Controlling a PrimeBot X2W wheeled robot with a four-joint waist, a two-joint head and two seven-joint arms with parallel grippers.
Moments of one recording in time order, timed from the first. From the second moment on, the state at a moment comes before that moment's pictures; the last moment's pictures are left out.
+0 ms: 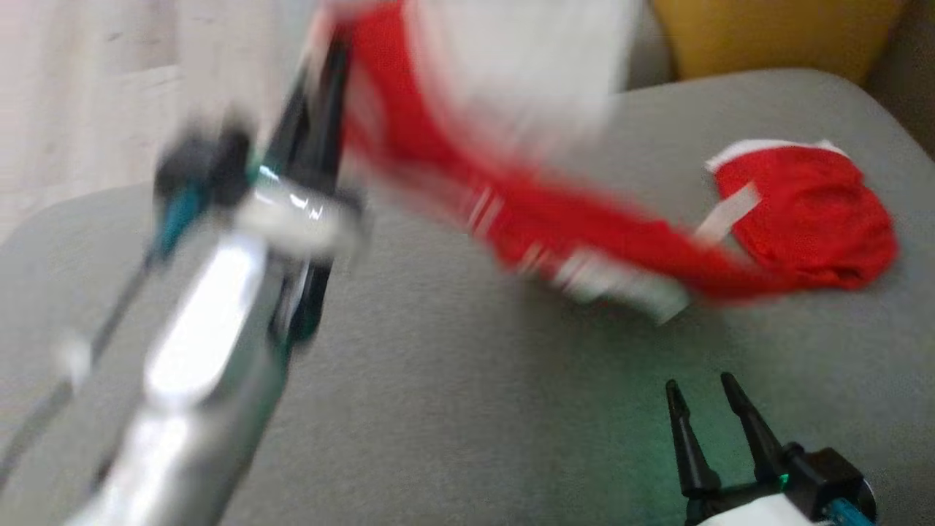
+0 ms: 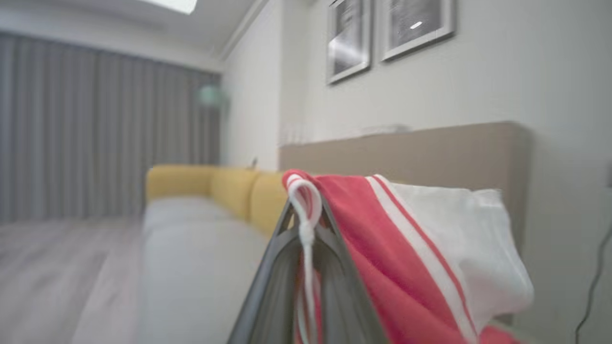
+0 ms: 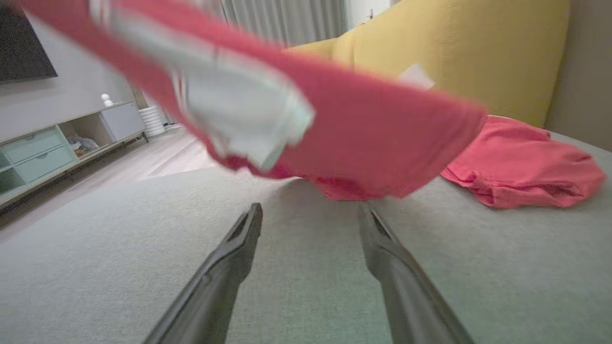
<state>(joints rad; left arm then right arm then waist) -0.76 0.18 -0.55 0.40 -0.56 -0.01 -0.22 0.18 -0.05 0.14 0.16 0.15 0.12 -0.26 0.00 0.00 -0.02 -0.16</state>
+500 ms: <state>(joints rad) -0.20 0.34 -0.37 0.49 -0.67 0.06 -0.25 0.18 -0.04 0.12 0.15 0.15 0.12 -0.26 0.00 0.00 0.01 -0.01</state>
